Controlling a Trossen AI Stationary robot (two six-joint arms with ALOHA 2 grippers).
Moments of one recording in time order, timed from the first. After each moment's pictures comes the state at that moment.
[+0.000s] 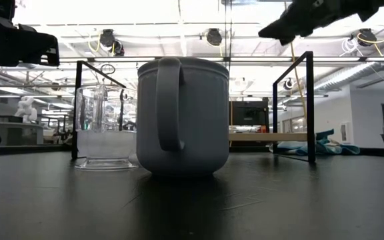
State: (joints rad) left arm -0.32 0.12 0.01 0.11 -0.05 0.25; right arm -0.19 0.85 0.64 -0.11 -0.16 -0.20
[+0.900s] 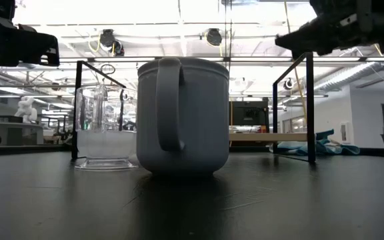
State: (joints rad) left arm -0.32 0.12 0.01 0.11 -0.05 0.25; right arm -0.10 0.69 0.28 0.28 -0.16 -0.17
